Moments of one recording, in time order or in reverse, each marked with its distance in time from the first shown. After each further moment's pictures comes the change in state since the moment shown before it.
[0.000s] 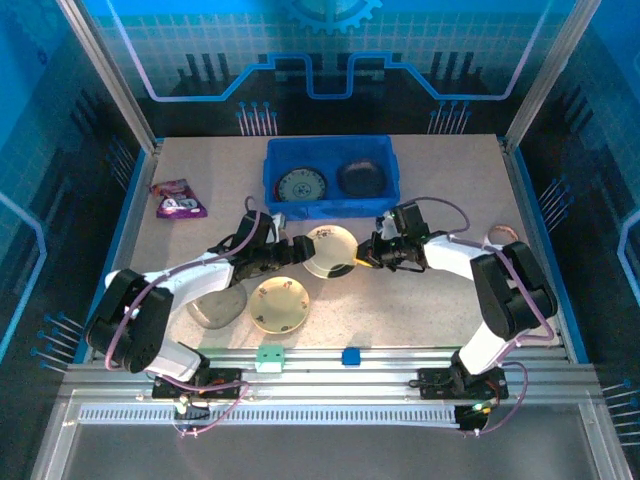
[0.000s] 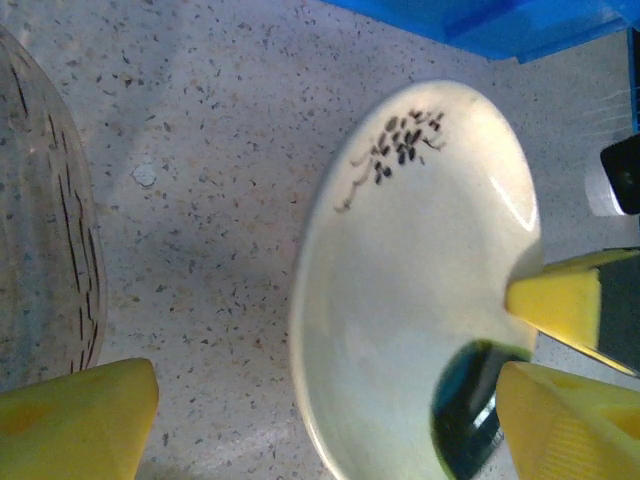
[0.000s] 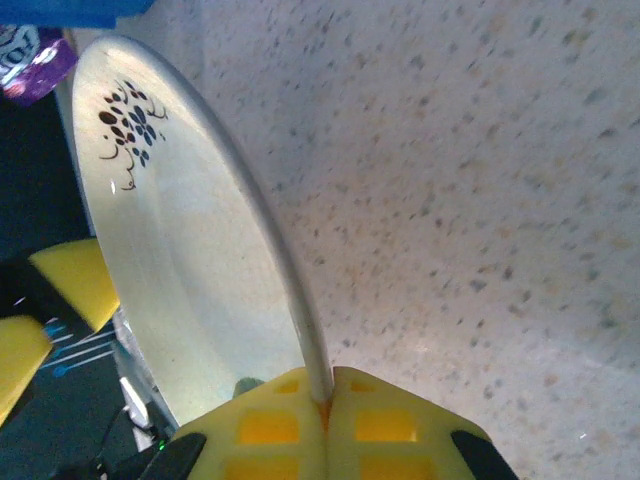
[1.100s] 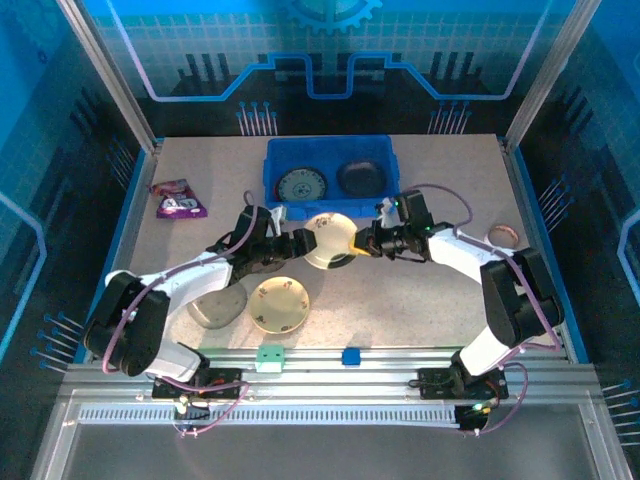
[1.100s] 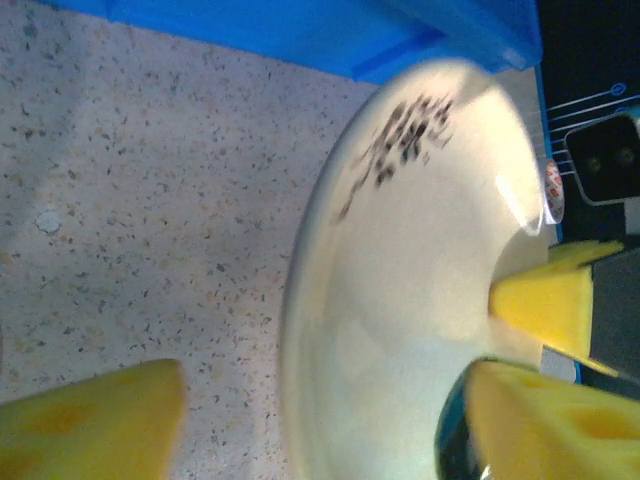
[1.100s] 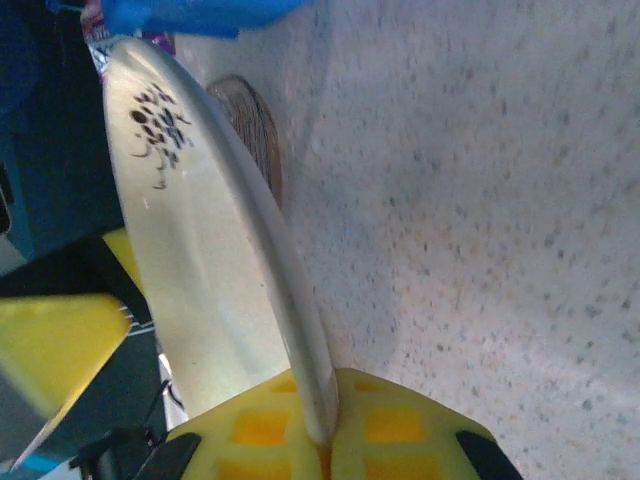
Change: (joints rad) left arm 0.000 -0.041 0.013 0.076 0.053 -0.045; right arm -0.013 -0.049 0.114 -0.075 -0.033 -0.050
